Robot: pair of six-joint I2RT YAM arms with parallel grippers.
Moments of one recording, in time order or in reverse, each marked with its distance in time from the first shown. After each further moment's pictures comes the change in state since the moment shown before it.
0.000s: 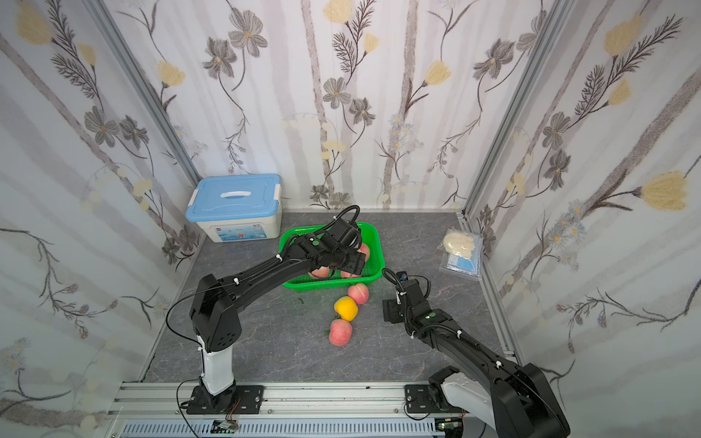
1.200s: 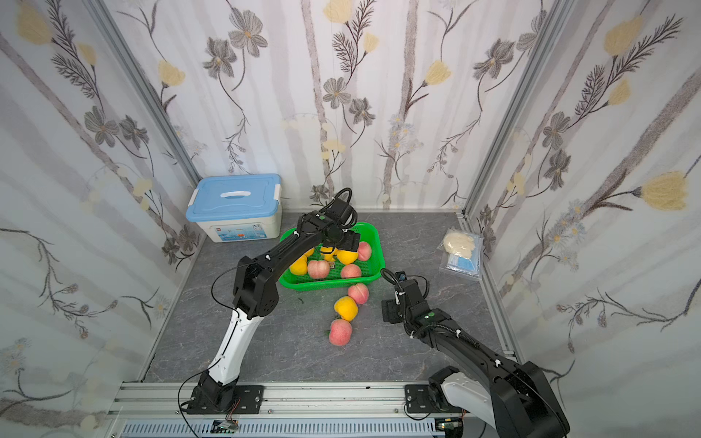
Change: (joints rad) left arm 0.167 0.431 0.526 -0.198 0.079 0.050; right arm 0.011 0.009 0.003 0.000 0.000 0.000
